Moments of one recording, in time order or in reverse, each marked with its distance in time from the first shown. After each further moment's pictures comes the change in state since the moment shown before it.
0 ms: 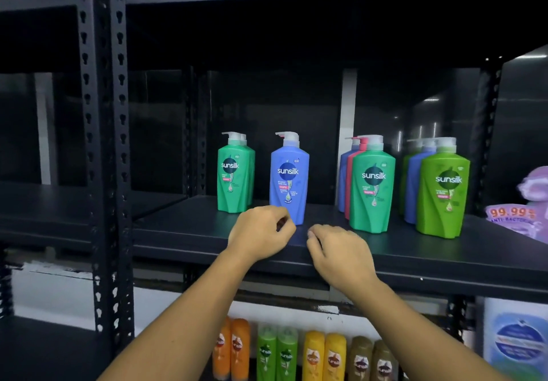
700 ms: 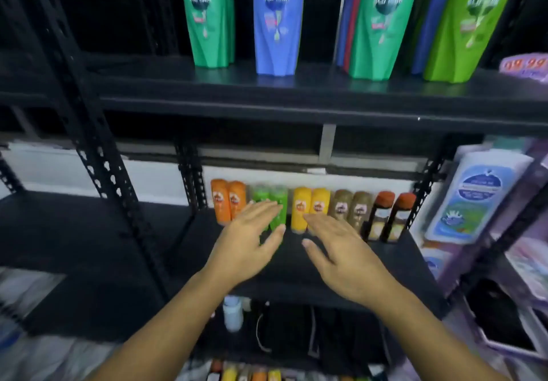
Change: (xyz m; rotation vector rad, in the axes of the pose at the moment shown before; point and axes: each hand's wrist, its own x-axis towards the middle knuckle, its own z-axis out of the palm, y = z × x) left_hand -0.266 0.032 0.061 -0.339 -0.228 -0.065; right_hand -0.238 -0.020 0.023 0.430 -0.541 0.032
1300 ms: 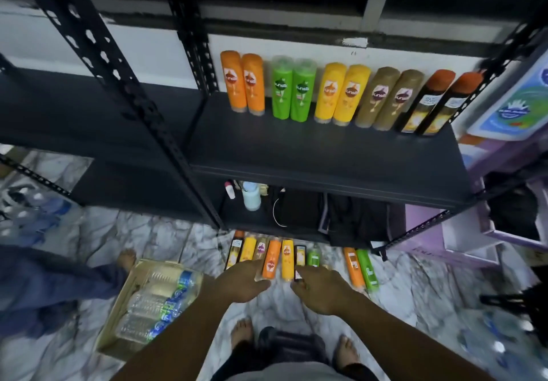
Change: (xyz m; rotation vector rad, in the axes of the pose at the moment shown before) left_hand -0.278 -0.067 0.106 -0.123 -1.114 -0.796; right_hand -0.157 0.004 0.256 0.094 -0.957 0.342
